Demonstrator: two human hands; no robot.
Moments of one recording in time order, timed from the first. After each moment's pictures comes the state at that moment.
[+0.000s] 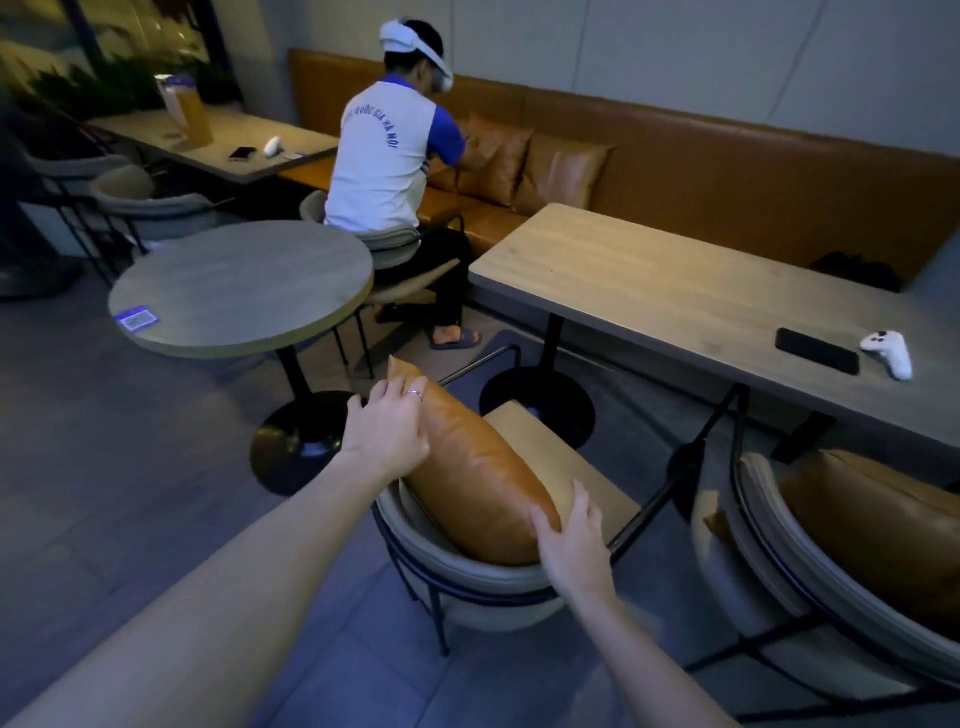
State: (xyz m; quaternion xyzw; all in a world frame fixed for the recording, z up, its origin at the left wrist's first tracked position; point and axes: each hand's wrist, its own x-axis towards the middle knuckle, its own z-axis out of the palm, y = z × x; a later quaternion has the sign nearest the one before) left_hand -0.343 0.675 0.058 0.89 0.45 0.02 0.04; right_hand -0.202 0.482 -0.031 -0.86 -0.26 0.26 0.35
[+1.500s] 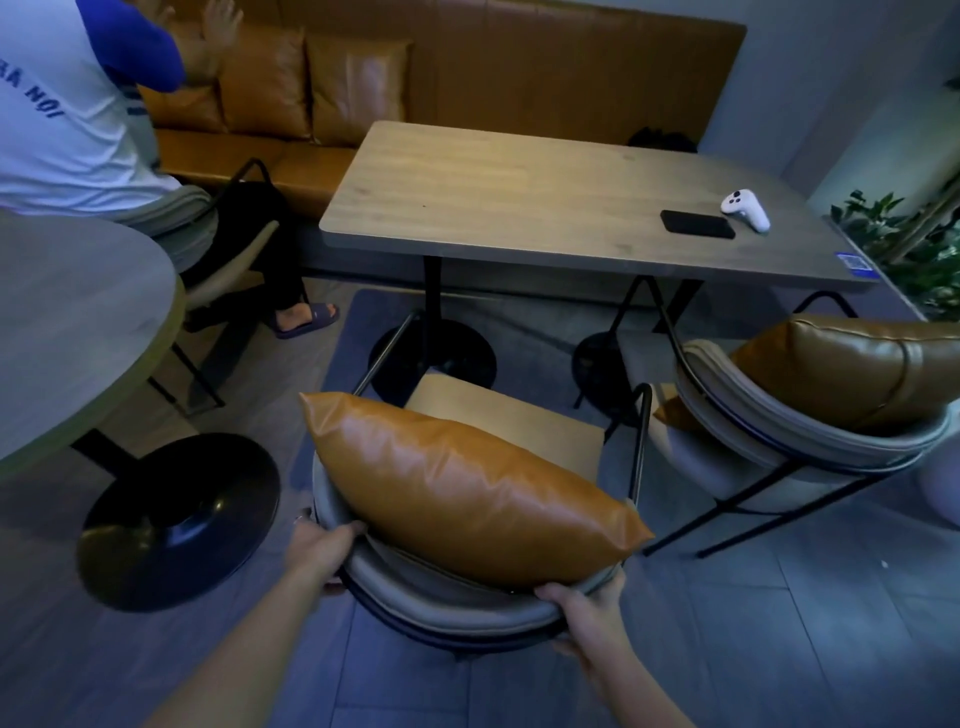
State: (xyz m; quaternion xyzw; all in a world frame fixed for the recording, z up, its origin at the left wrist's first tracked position) left_hand -0.353 0.827 -0.137 0.59 0.60 -0.05 0.54; right_hand -0.270 0.543 -0.148 -0.71 0.26 0.33 0.57
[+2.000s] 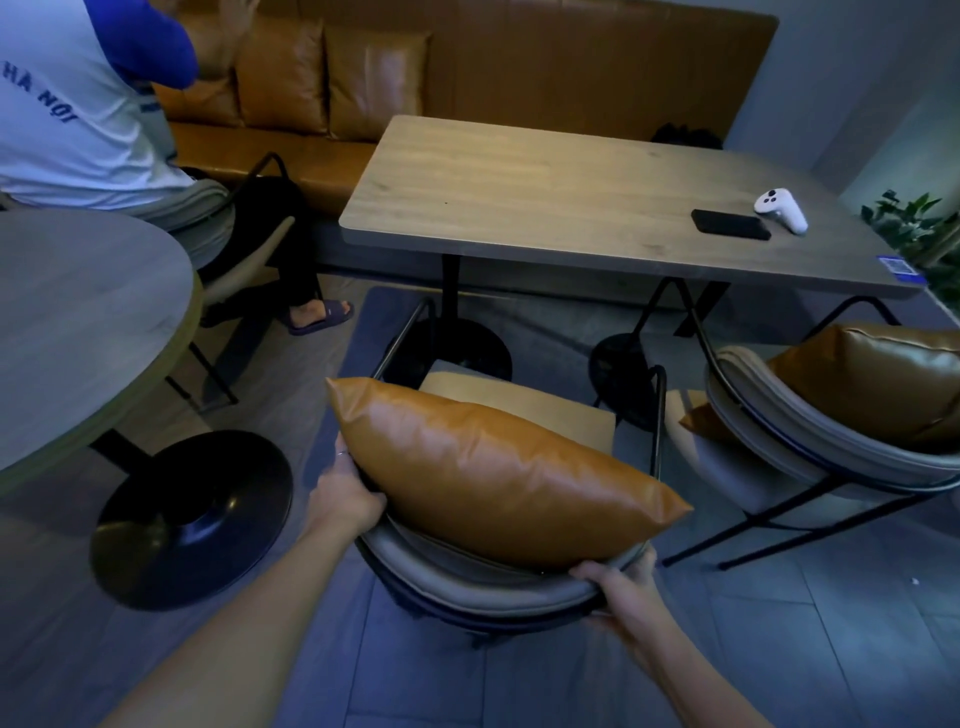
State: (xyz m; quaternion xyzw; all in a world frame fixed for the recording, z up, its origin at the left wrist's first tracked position) left_hand -0.310 0.865 -0.120 0.80 0.47 -0.06 0.37; right_hand -0.225 0.557 -0.155 -0.75 0.20 0.32 0.55
